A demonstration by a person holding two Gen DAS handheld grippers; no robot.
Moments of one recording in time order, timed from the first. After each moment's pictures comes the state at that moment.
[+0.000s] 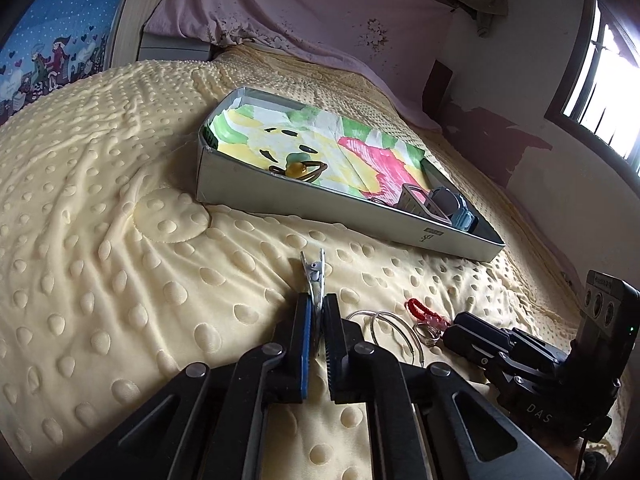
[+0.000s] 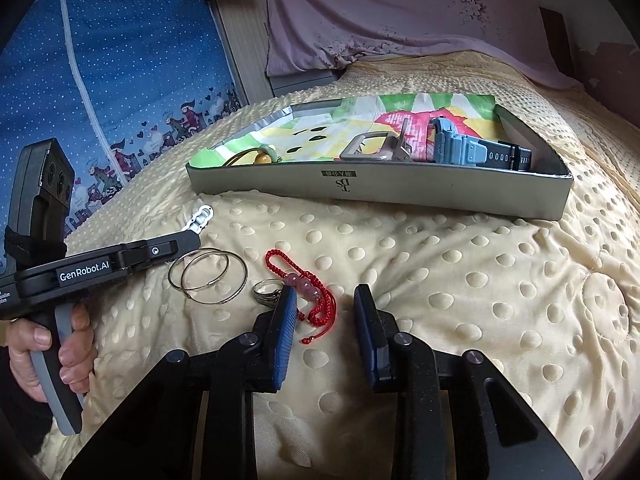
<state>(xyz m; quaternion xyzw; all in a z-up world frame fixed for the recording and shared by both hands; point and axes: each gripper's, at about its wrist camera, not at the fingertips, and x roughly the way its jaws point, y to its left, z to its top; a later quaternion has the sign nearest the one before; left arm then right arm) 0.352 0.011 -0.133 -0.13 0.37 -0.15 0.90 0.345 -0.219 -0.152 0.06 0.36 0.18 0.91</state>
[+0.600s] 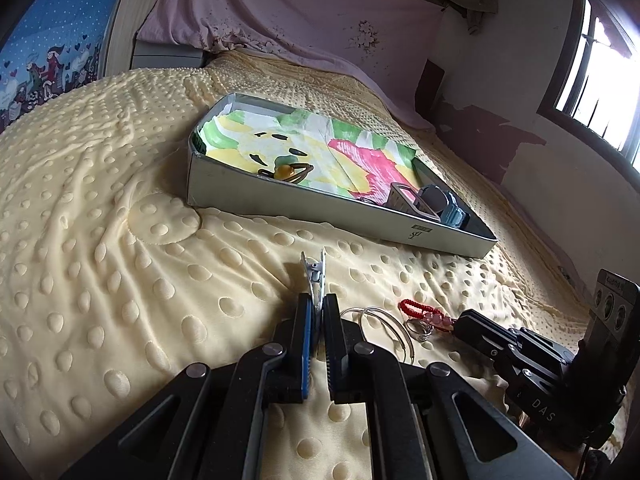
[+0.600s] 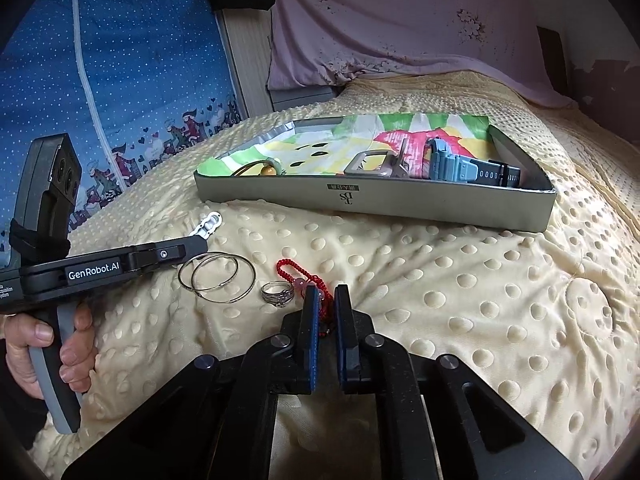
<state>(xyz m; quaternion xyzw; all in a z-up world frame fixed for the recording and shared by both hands) 0.345 0.006 -0.128 -0.12 0.36 -0.16 0.91 0.330 -0.220 -0.142 0.05 0.33 0.17 0.93</state>
